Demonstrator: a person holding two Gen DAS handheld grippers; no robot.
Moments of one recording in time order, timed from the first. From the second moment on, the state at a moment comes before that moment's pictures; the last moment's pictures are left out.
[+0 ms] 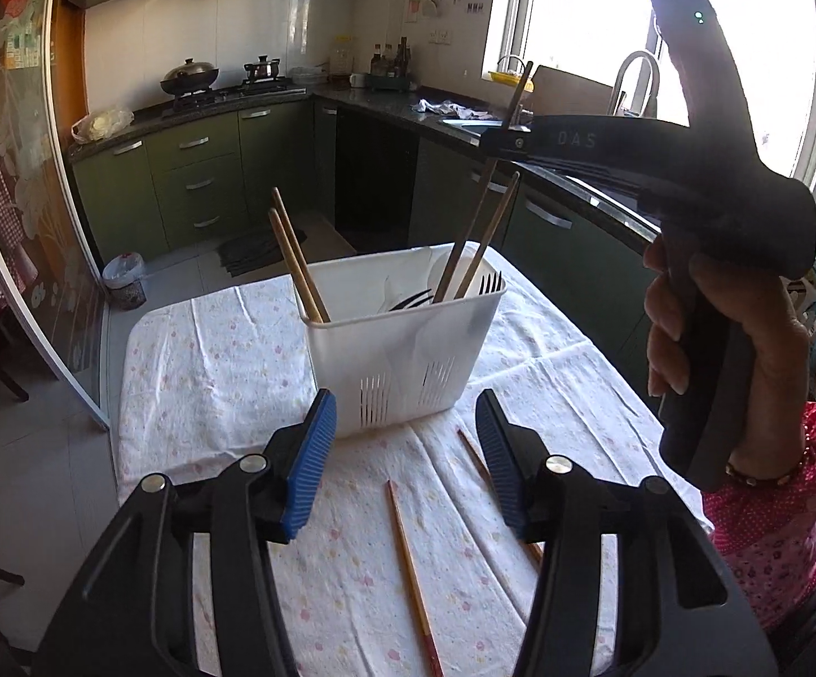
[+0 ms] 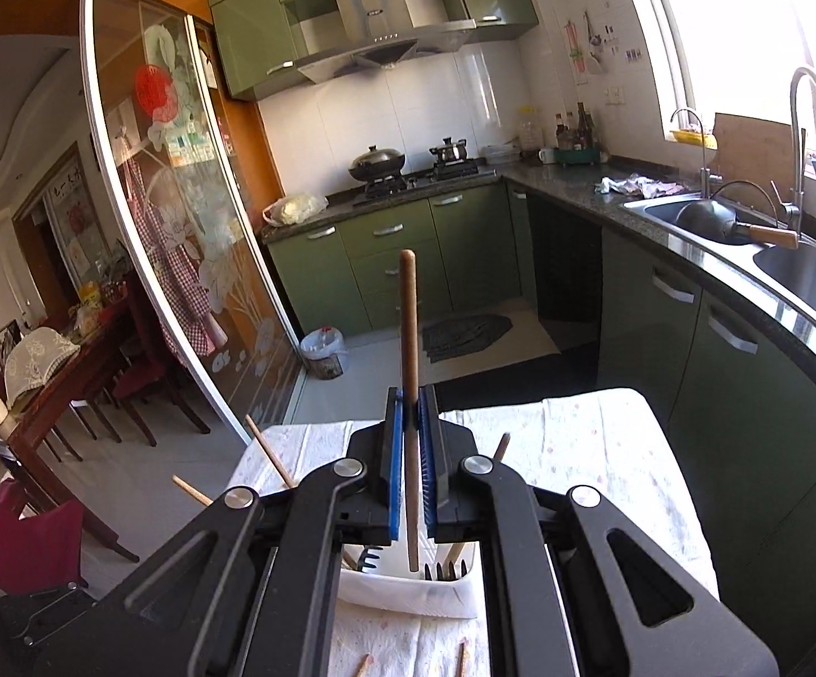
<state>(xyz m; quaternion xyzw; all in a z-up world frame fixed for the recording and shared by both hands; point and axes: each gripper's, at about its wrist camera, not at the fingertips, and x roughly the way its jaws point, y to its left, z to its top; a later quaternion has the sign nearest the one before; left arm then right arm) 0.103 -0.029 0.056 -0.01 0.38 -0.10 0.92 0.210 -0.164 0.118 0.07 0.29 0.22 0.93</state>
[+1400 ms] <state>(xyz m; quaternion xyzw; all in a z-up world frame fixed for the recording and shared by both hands) 0.142 -0.081 -0.109 0.03 0.62 -0.04 0.78 0.069 -0.240 -0.023 0.04 0.42 0.20 0.88</state>
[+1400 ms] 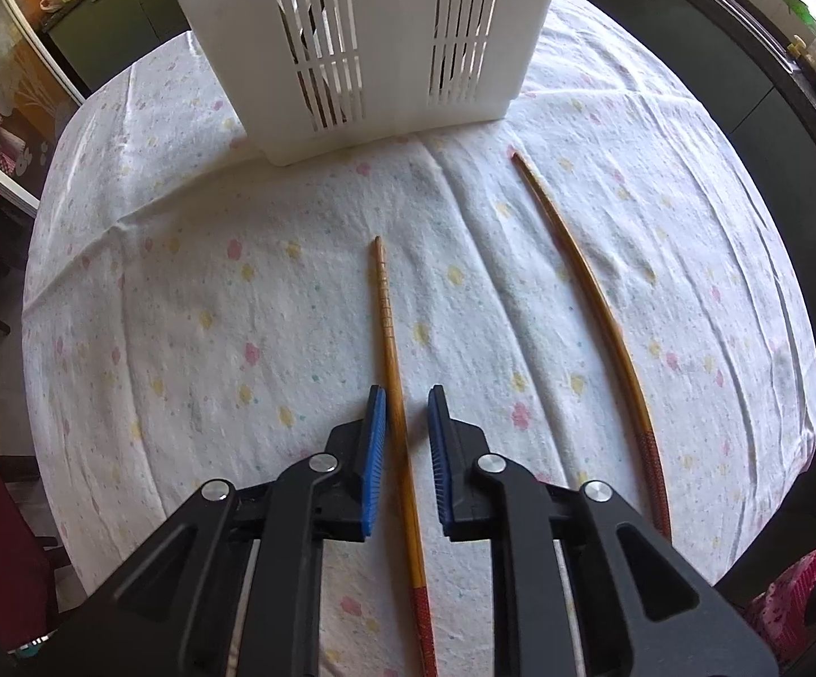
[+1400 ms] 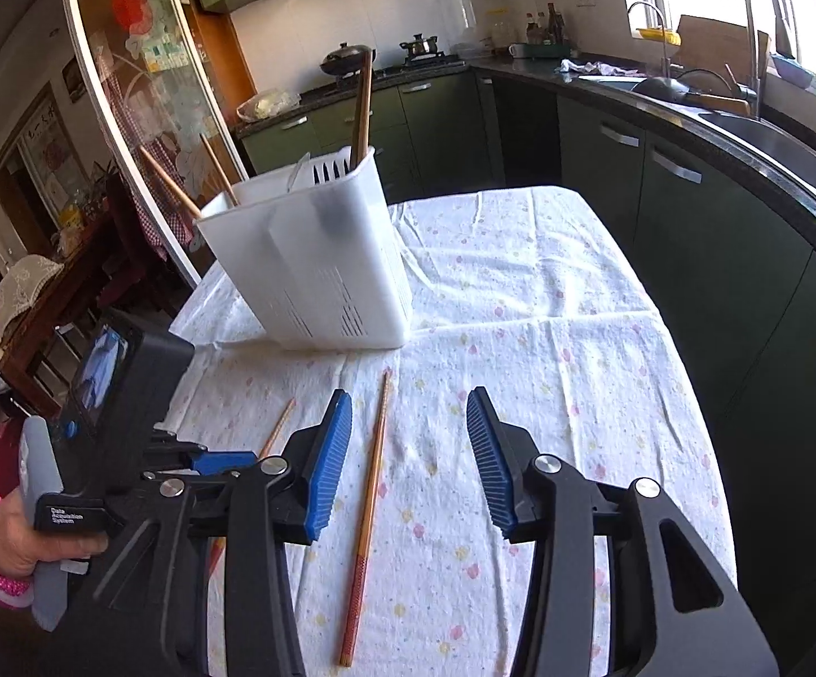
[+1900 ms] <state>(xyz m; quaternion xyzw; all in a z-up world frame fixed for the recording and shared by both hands) 0.120 -0.051 -0.066 0.01 0.57 -0.06 0.82 0.107 -0.165 -0.103 -0.06 0.54 0.21 0.81</state>
